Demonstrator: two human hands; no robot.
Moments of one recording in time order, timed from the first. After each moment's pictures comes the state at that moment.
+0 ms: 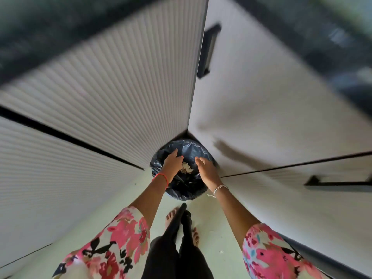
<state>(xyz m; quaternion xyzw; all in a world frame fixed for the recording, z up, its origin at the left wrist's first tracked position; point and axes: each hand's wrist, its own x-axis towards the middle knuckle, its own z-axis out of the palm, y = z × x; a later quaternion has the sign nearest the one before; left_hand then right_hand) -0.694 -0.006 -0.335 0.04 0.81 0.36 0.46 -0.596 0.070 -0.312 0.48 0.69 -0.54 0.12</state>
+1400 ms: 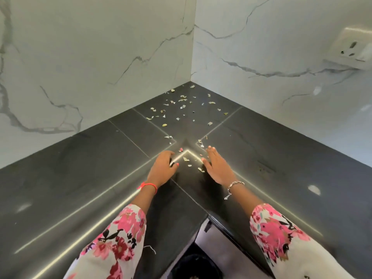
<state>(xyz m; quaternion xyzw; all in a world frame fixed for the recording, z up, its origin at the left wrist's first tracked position) -0.975 0.082 0.081 0.40 0.84 0.34 0.11 -0.827 0.233 0.102 0.27 0.93 -0.24 -0.06</state>
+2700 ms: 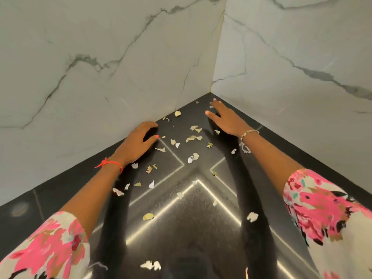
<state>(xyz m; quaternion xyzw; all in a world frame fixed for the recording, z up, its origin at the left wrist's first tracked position) -1.331 0.302 0.059 0.42 0.84 0.32 0.09 -1.209 0.575 0.079 0.19 0.94 -0.27 -0.05</state>
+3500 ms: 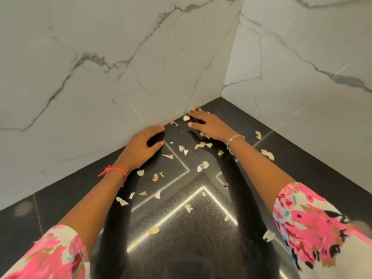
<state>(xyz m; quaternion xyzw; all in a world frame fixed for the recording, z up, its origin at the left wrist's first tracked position) -1.338 0.299 0.052 0.40 0.83 0.37 0.09 -1.262 0.535 0.068 0.09 0.94 -0.32 -0.01</state>
